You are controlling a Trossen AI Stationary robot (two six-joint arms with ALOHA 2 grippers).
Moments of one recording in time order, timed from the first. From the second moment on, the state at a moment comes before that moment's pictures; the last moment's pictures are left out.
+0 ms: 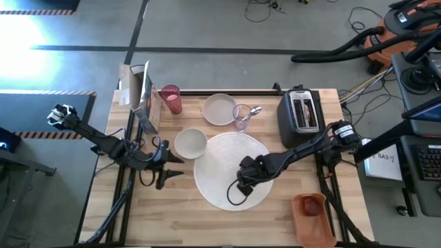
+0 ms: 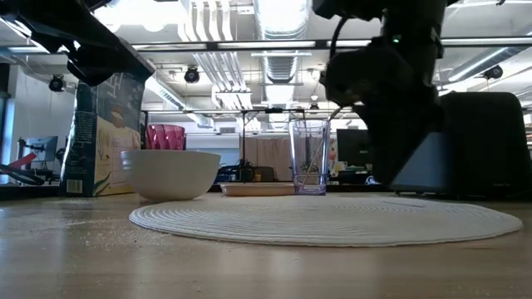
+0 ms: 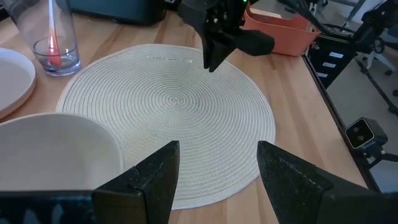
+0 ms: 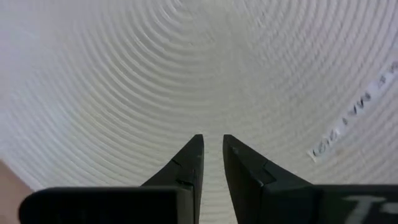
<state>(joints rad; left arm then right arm) -0.49 0.80 0.47 -0.16 -0.40 -0.44 0.29 1.81 1.20 -0.73 0.08 1.06</state>
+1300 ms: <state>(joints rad) -0.18 0.91 0.47 -0.36 -0.13 0.01 0.26 1.81 1.35 -0.81 0.08 0.90</state>
